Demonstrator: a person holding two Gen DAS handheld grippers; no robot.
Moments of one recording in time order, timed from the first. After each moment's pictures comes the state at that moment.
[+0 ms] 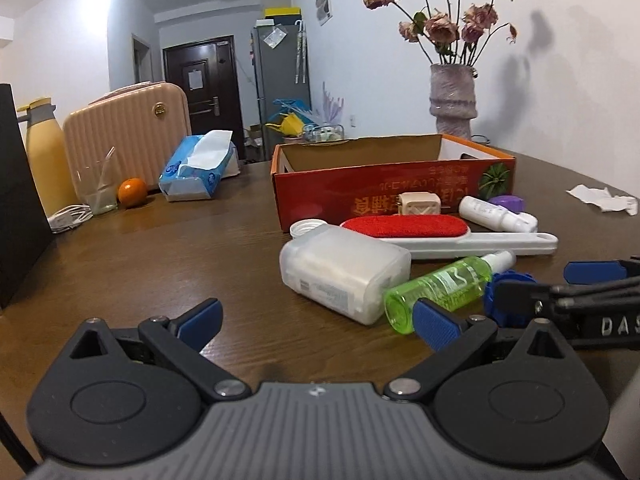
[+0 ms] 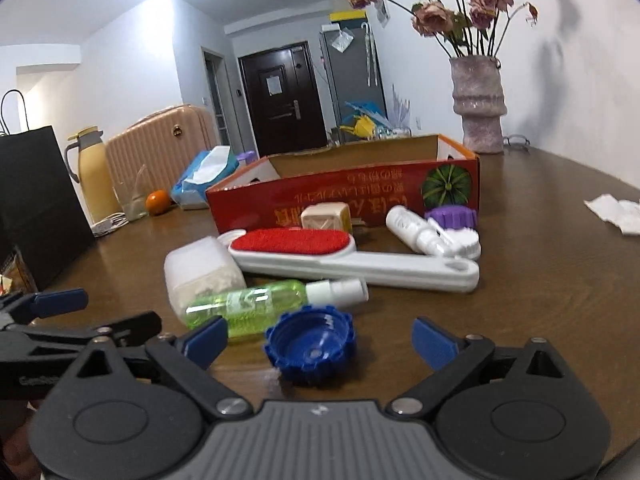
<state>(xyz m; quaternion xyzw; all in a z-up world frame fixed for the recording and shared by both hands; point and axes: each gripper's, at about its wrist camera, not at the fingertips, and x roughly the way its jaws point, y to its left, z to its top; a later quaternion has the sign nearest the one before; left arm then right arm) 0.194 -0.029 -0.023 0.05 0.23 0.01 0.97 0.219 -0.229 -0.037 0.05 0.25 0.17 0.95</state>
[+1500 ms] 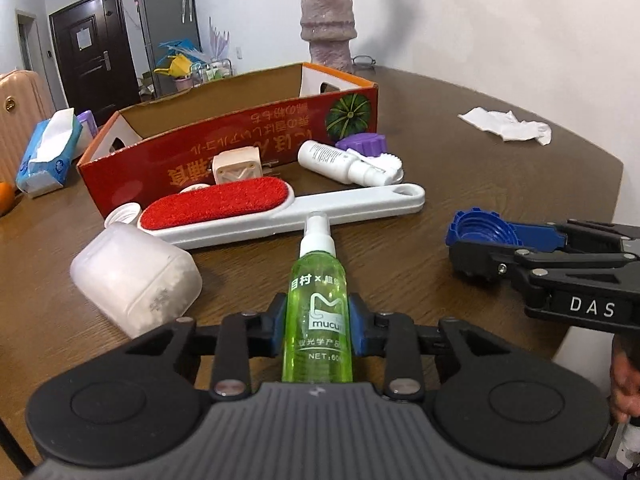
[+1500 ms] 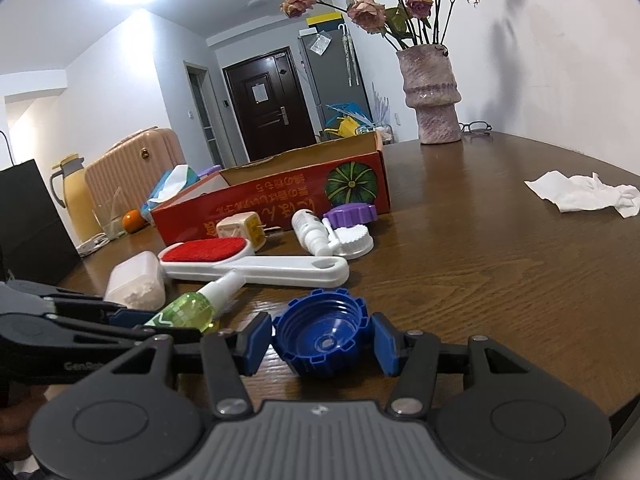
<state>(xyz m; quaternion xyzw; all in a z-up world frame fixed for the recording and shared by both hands) 0.237 -0.134 -0.020 0.09 0.34 -0.14 0.93 0.215 -0.333 -0.047 0.10 0.24 0.16 0.95</state>
